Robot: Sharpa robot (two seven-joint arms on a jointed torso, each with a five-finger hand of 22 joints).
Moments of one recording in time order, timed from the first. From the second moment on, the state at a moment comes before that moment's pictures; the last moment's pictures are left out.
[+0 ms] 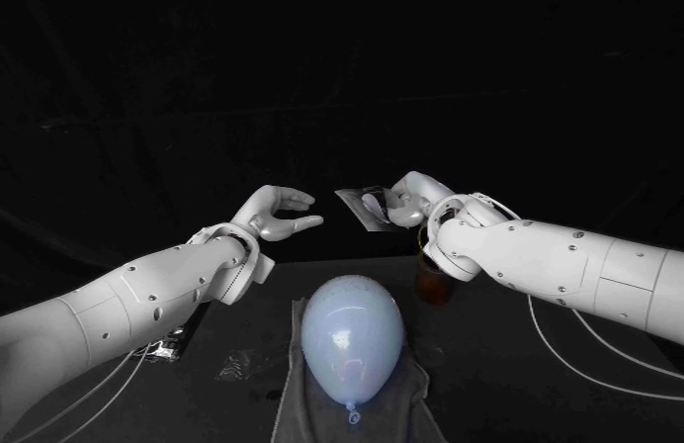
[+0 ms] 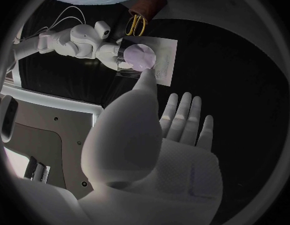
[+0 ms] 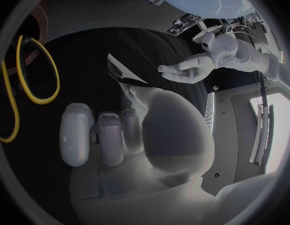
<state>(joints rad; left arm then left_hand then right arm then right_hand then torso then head) 1.28 -0.55 -0.04 1.02 -0.66 -0.46 0.35 1.55 -0.17 0.04 0.29 0.05 0.80 0.20 0.17 0.28 0.91 0.23 0.09 0.07 0.78 0.20 0.10 0.23 0.07 0.23 0.30 0.18 0.08 1.45 -0.50 -0.17 1.15 -1.12 -0.51 -0.29 1.25 -0.07 0.58 0.07 0.05 1.08 0.05 0.36 0.53 1.46 -0.02 1.47 1.31 1.47 -0.08 1.57 1.31 0.07 1.45 0.03 1.39 1.31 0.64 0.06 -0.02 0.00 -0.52</state>
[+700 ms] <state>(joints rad) 1.28 -0.51 -0.03 1.14 -0.56 -0.41 0.21 1.31 -0.08 0.02 0.29 0.05 0.96 0.16 0.31 0.32 1.20 0.09 0.28 0.13 1.28 0.02 0.74 0.57 0.17 0.99 0.15 0.70 0.29 1.44 -0.41 -0.17 1.07 -1.41 -0.52 -0.43 1.25 -0.07 0.59 0.07 0.05 1.08 0.05 0.36 0.53 1.46 -0.02 1.48 1.31 1.46 -0.08 1.56 1.31 0.05 1.46 0.03 1.40 1.31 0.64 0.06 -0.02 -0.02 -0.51</state>
